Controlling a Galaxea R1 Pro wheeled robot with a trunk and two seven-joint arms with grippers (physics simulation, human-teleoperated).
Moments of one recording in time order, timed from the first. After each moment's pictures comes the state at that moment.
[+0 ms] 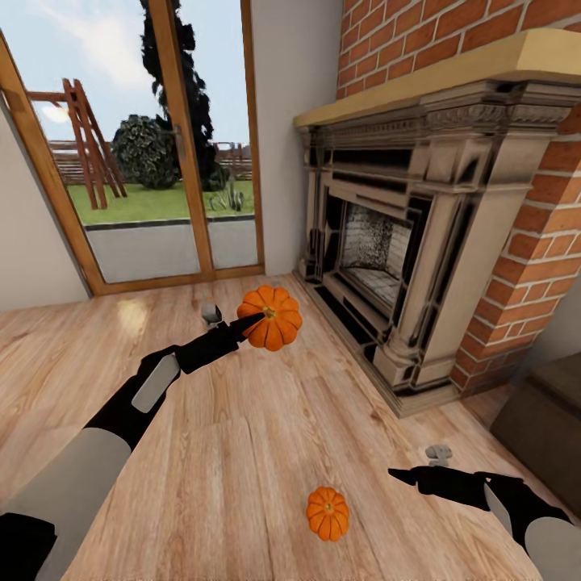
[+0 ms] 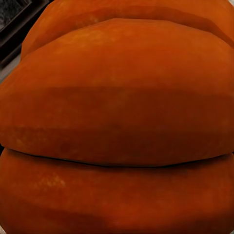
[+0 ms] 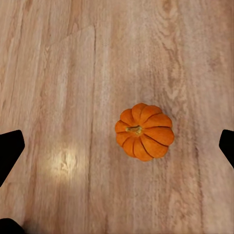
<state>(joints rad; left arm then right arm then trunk) -0.88 0.14 -0.27 -0.86 1.00 0.57 -0.91 -0.68 -0.29 -0.28 -0.25 0.16 0.21 0.96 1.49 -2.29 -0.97</state>
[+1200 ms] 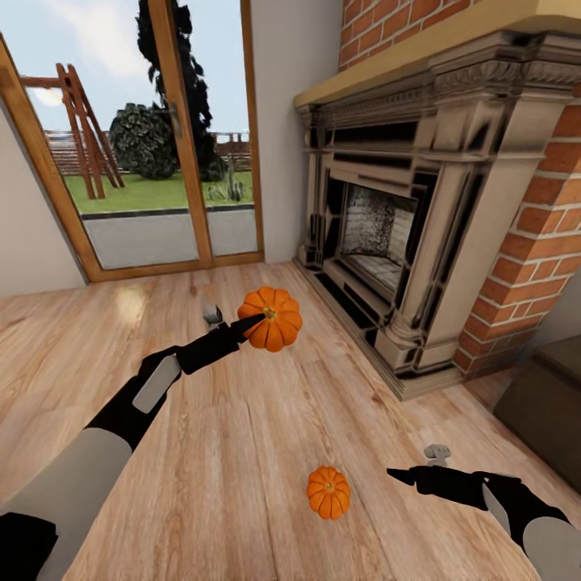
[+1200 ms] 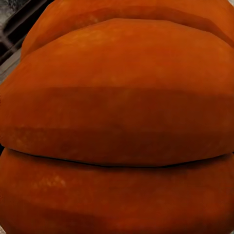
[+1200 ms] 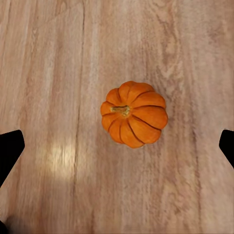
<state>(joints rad) -0.88 0.14 -0.27 -0.85 1.00 0.57 -0.91 -0.68 -0.28 -0.28 -0.25 0.16 0.20 0.96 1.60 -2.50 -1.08</state>
